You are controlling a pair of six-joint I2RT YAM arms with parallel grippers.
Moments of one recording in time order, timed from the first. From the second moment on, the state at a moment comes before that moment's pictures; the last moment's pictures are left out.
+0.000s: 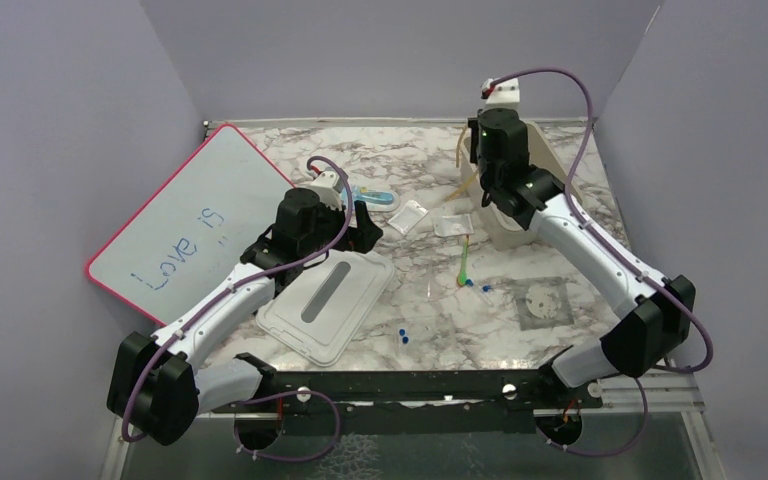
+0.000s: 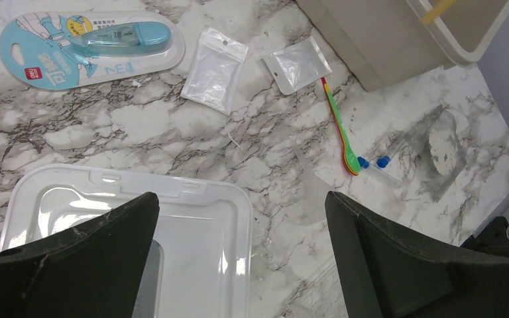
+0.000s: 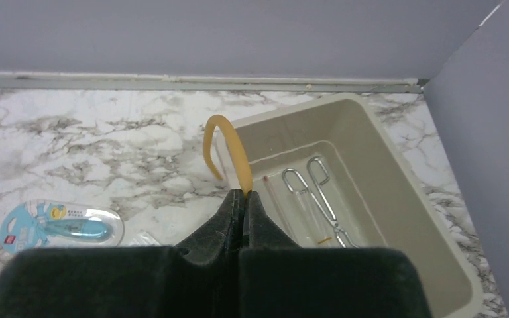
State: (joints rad) left arm -0.50 1.15 0.78 -0.05 0.21 -0.36; right arm 0.56 1.49 1.42 -0.21 0.61 0.06
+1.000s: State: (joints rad) left arm -0.50 1.14 0.78 -0.05 0.21 -0.36; right arm 0.31 1.32 1.15 0.06 0.81 -0.09
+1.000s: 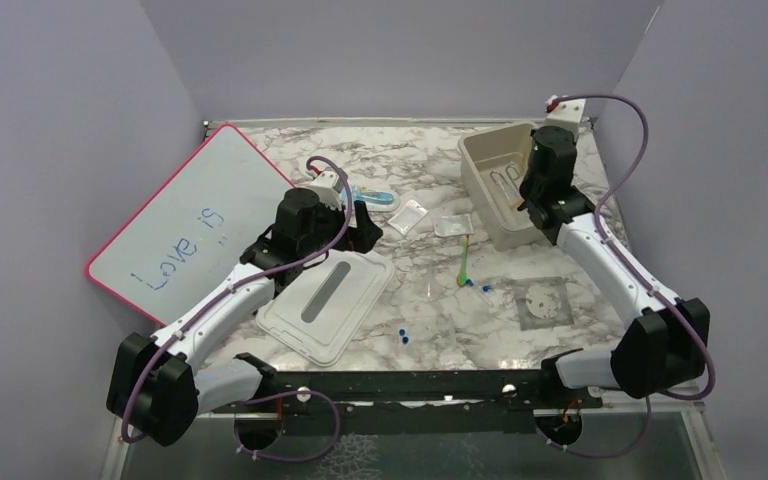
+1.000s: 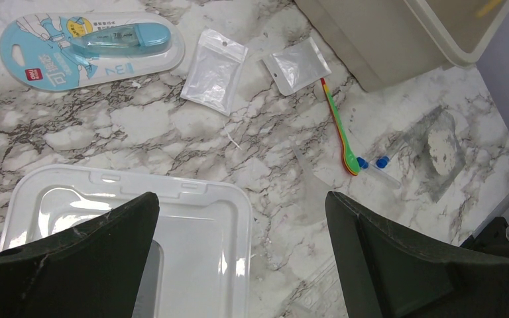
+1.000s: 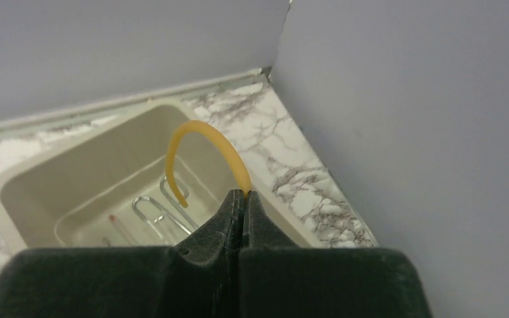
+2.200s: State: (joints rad) left arm -0.50 1.14 0.78 -0.05 0.21 -0.36; right arm 0.22 1.48 1.29 -0.17 0.36 0.07
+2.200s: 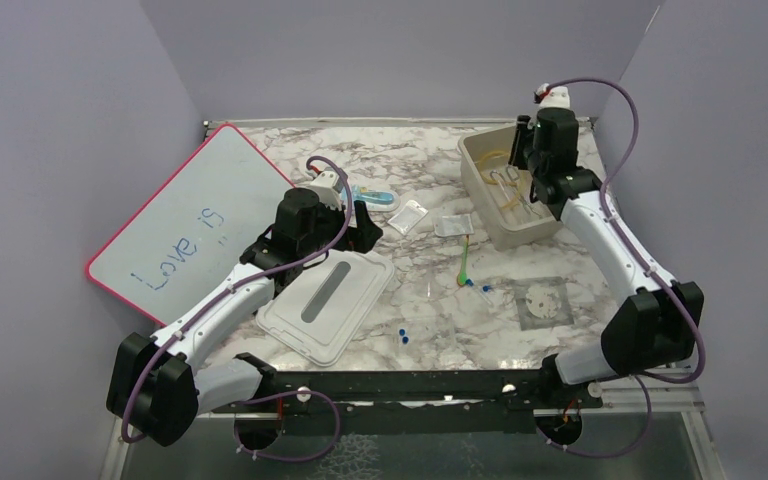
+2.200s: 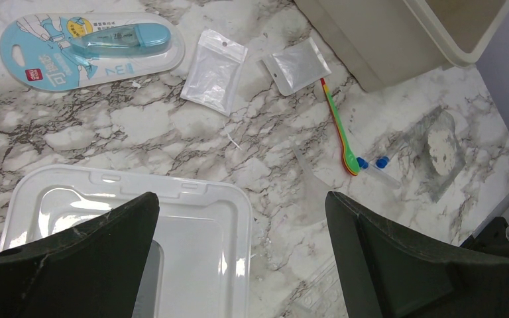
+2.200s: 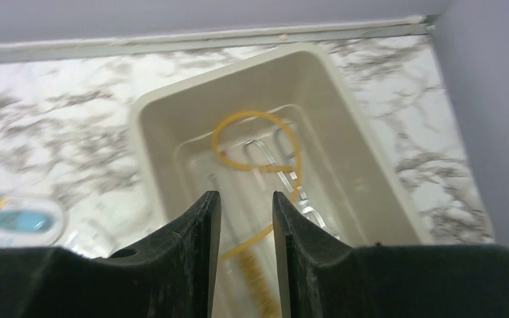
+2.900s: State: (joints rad) left arm -0.50 1.14 0.78 -0.05 0.20 -0.36; right arm 0.65 1.44 1.07 -0.48 0.22 0.38
